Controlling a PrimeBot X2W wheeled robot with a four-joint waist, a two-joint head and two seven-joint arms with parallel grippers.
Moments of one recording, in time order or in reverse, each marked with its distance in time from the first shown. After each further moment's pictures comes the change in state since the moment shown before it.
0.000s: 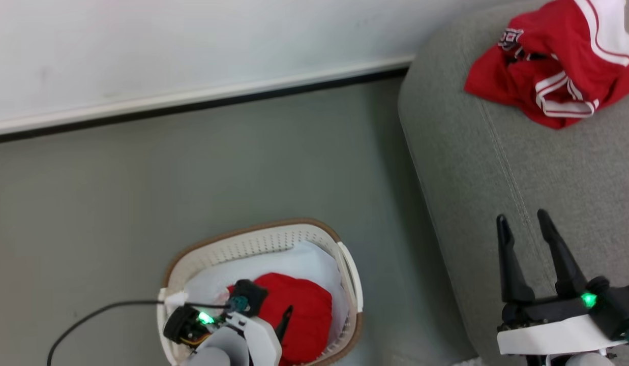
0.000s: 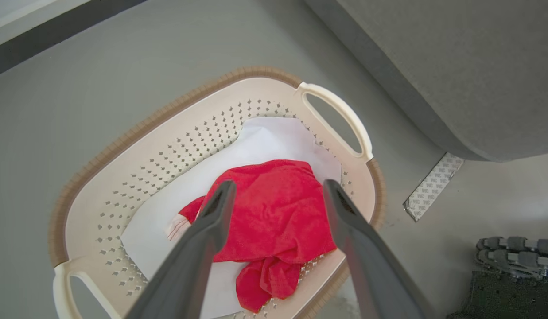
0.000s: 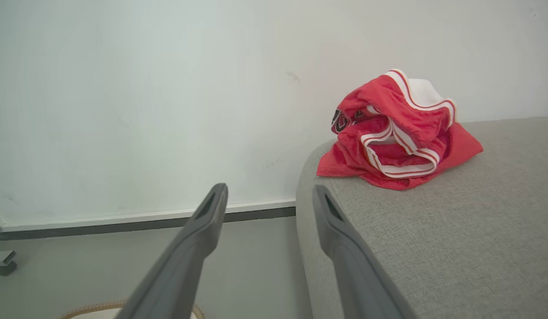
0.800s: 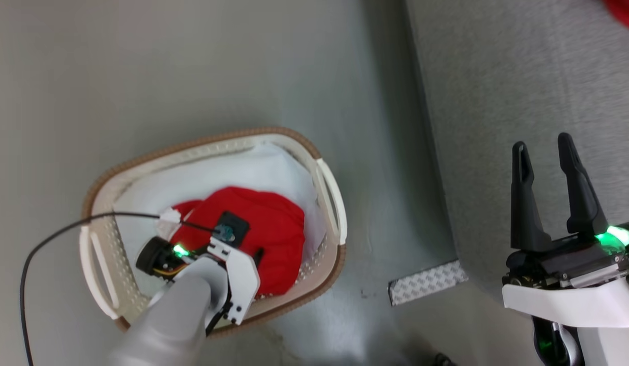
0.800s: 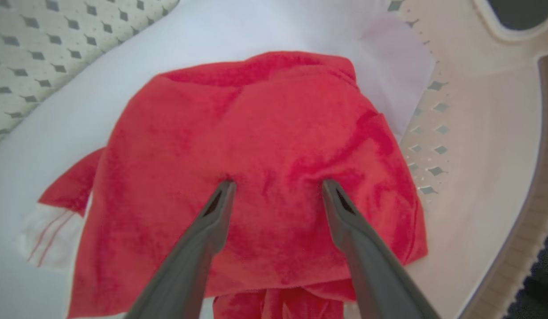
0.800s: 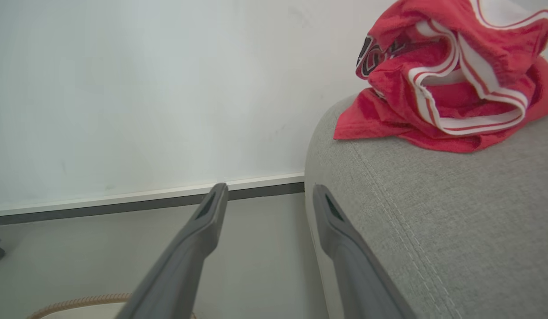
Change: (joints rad) left arm -0.323 0.040 -0.104 0.270 -0.017 -0.010 0.069; right arm -0.132 0.000 0.046 -0.218 0.128 0.000 0.000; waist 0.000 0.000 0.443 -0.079
